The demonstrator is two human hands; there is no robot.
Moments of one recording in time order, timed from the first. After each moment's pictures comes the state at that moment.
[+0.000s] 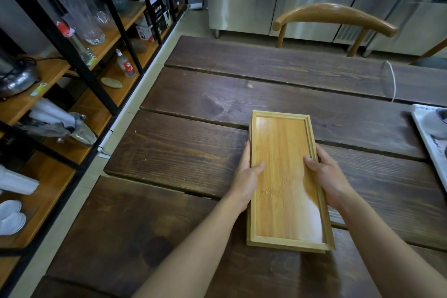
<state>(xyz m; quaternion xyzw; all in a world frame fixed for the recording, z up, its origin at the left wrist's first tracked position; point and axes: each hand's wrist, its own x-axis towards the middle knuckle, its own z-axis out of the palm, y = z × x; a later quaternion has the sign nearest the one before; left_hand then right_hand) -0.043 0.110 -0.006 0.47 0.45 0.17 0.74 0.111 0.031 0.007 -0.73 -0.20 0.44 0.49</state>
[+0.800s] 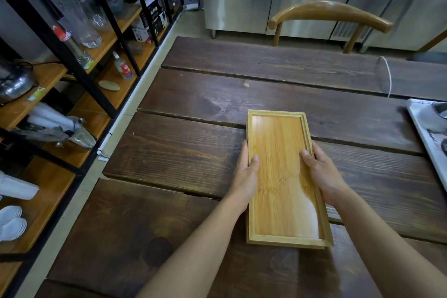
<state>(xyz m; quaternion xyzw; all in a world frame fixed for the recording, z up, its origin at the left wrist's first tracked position) -0.041 0.106 -0.009 0.51 0.48 0.17 0.69 0.109 0.034 0.002 -0.75 -0.21 0.42 0.47</state>
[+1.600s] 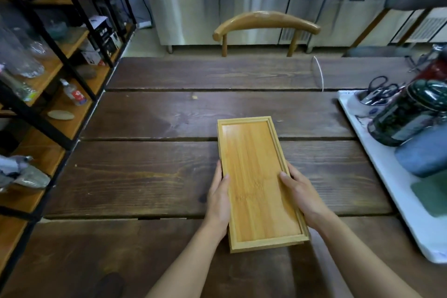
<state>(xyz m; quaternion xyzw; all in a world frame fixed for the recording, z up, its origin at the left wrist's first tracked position) -0.011 0.061 -0.019 0.45 0.43 0.21 0.75 0.124 -0.043 0.010 -0.73 -0.18 0.43 0.51</state>
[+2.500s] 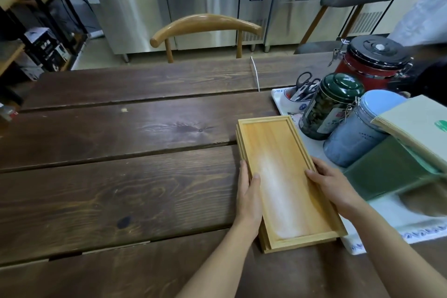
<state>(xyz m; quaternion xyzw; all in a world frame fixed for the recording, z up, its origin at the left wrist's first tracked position) 0.157 -0.062 -0.030 0.49 0.39 0.15 0.77 0.281 -0.173 0.016 -0.83 -0.14 0.30 0.45</state>
